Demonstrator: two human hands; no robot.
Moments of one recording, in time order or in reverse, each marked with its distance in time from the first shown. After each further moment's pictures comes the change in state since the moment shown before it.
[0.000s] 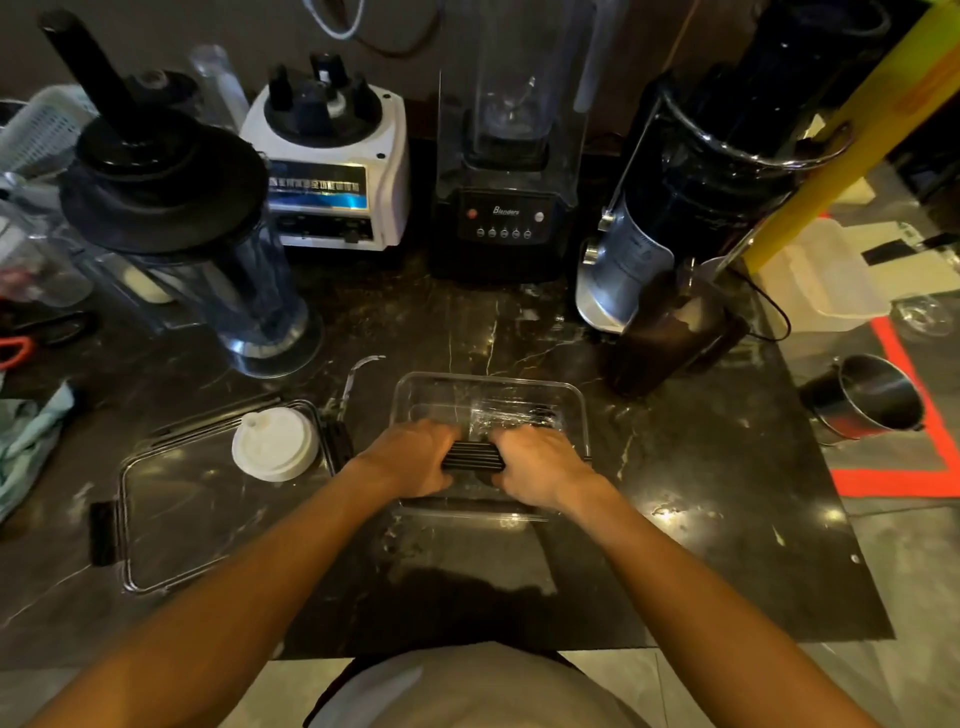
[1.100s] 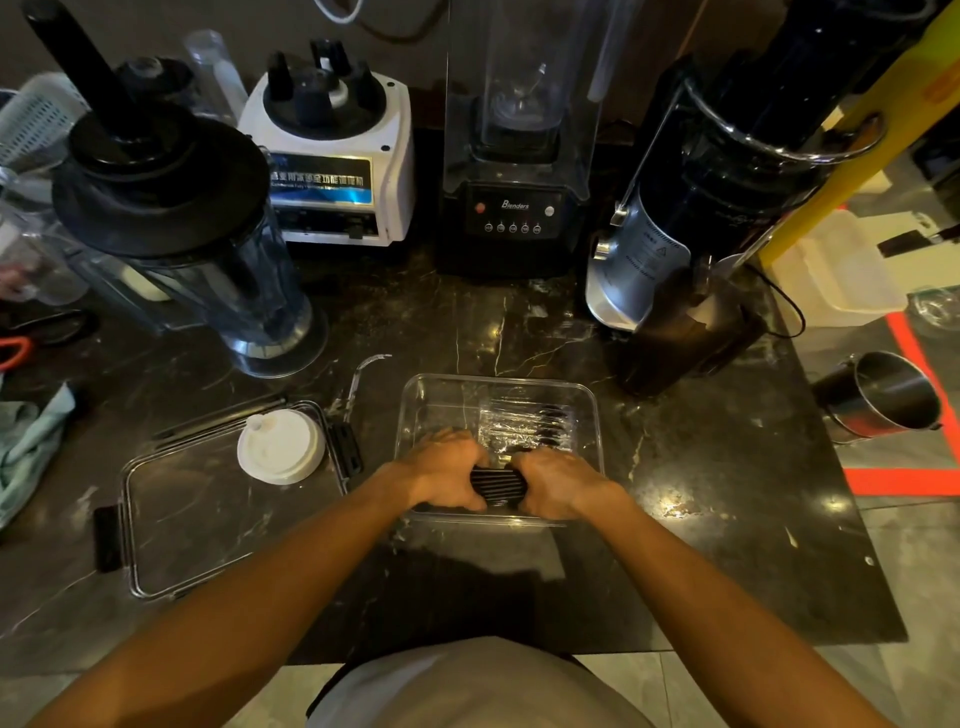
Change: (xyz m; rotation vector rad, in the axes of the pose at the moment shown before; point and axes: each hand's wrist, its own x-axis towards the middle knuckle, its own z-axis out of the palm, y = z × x) left_hand 0.023 0.010 0.017 -0.089 -0.151 -0.016; right_hand 0.006 0.024 0.017 0.039 -0.238 0.024
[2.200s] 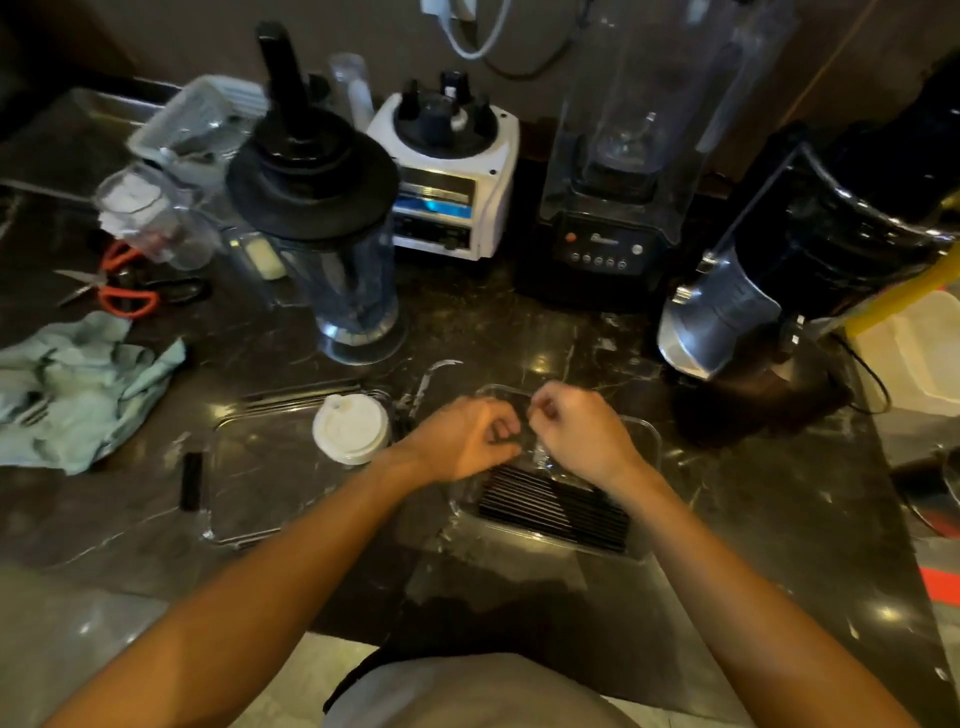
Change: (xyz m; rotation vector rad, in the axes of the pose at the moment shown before) left_hand -0.054 -0.030 -0.038 -0.307 0.439 0.097; right_hand 0.007 -0.061 -0.061 0.235 0.556 -0.086
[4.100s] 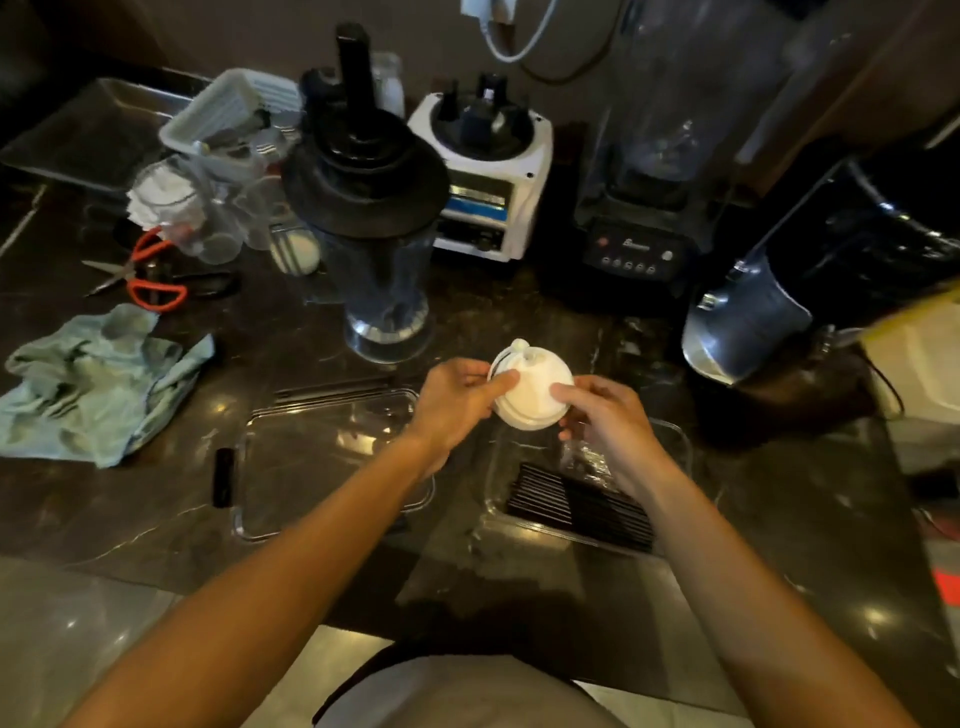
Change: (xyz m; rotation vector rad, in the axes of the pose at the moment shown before) left_hand -0.015 -0.010 -0.031 -0.816 0.460 -0.401; right_hand 0.006 -0.019 0.015 1.007 -0.024 0.328
